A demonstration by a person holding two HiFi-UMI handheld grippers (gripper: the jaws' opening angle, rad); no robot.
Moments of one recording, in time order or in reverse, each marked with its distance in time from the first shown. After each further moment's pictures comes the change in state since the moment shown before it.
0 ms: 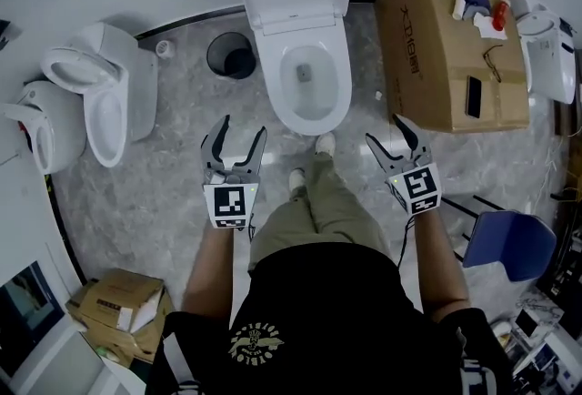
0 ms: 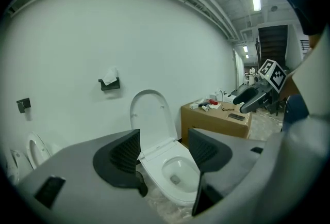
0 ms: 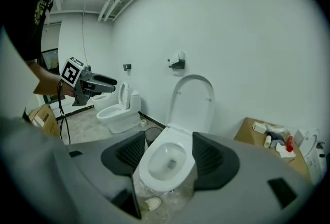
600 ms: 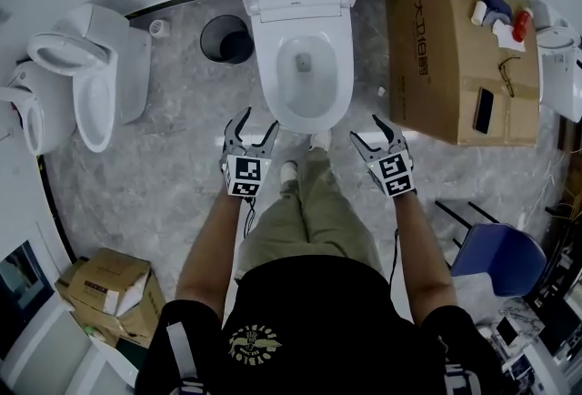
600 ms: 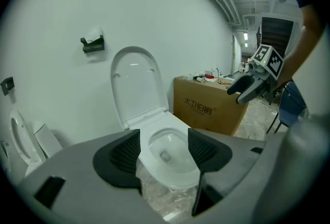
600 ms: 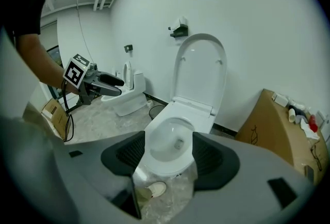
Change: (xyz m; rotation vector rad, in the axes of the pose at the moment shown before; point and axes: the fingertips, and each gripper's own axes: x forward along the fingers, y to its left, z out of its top) left arm 0.114 -0.051 -0.163 -0.016 0.221 -0.087; right arm 0.110 -0.018 -0.135 0.024 0.179 0.119
